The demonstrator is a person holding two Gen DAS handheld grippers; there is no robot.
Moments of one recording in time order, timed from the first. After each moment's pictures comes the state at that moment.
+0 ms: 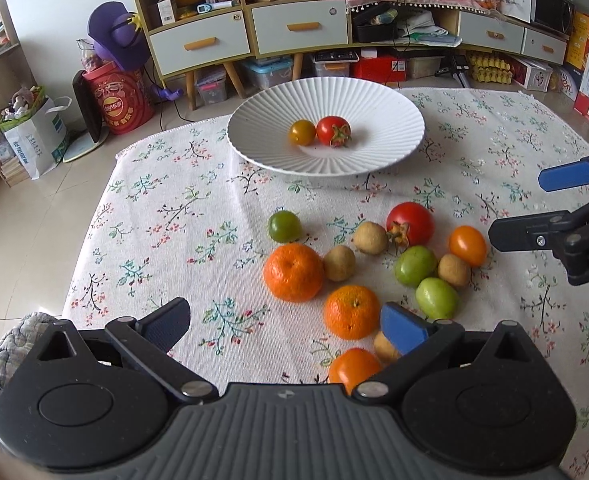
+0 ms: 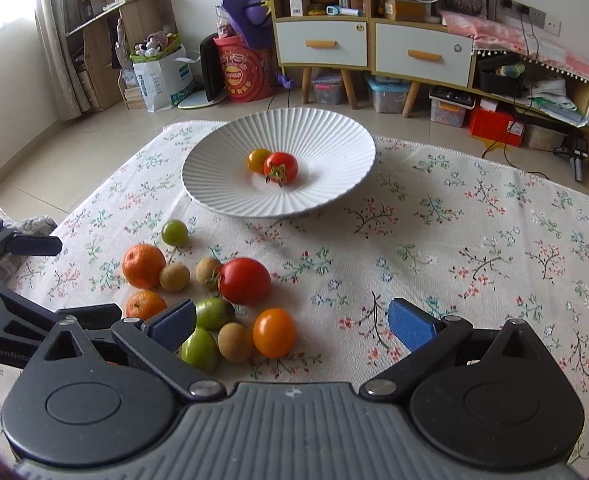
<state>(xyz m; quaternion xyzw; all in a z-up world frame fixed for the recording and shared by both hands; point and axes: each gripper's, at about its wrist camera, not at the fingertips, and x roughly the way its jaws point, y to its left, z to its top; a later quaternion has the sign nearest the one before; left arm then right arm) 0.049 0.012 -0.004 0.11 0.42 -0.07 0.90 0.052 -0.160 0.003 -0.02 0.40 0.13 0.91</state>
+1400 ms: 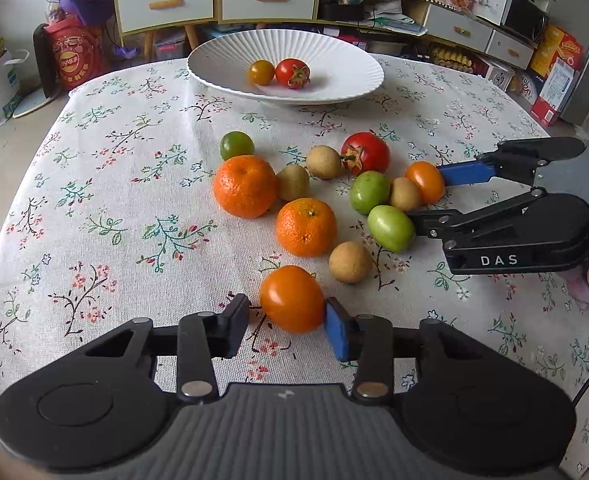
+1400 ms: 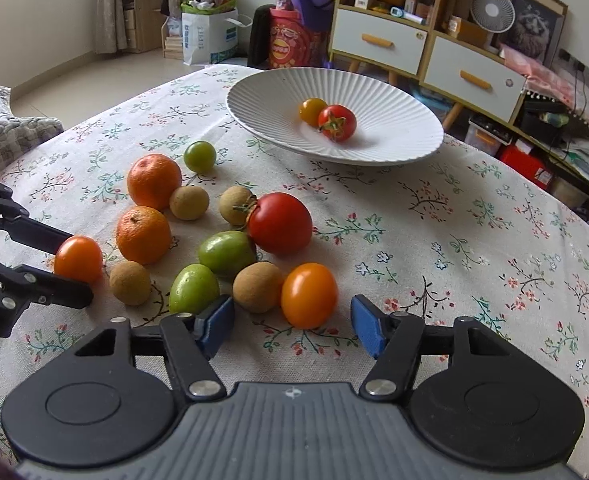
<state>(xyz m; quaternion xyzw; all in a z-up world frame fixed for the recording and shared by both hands) 0.022 0.030 -0.031 0.04 0.46 -0.14 0.88 0.042 -0.128 -0.033 -0.13 0.38 0.18 0.90</state>
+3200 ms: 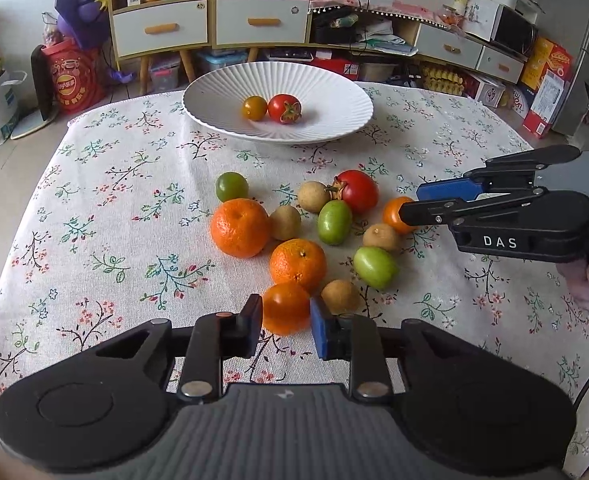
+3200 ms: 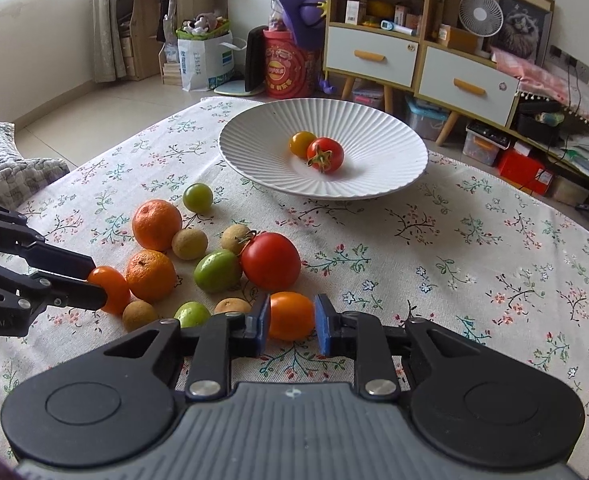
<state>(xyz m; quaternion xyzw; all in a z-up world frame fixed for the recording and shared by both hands) 0.024 0.029 -0.015 0.05 0.43 -0.15 0.89 0.050 -0.138 -0.014 -0.09 0.37 0.18 0.91</state>
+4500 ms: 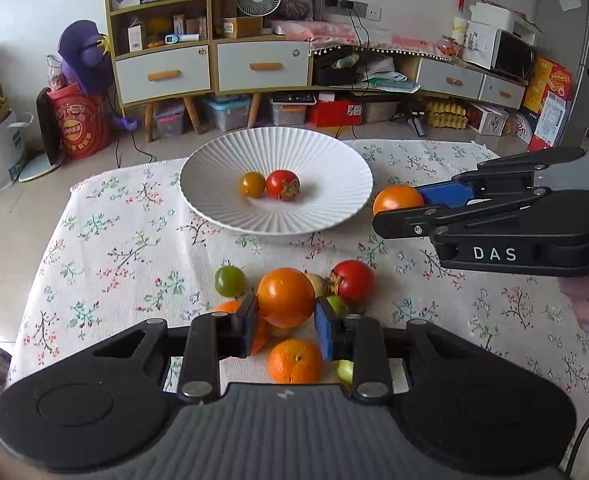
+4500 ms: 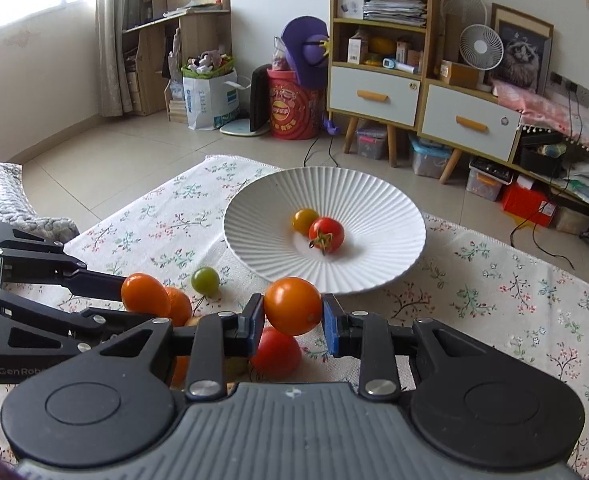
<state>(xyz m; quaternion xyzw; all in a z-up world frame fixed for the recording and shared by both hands) 0.059 0.007 0.019 0.05 0.37 -0.15 0.92 0.076 -0.137 0.028 -0.07 0.32 0.19 0.92</state>
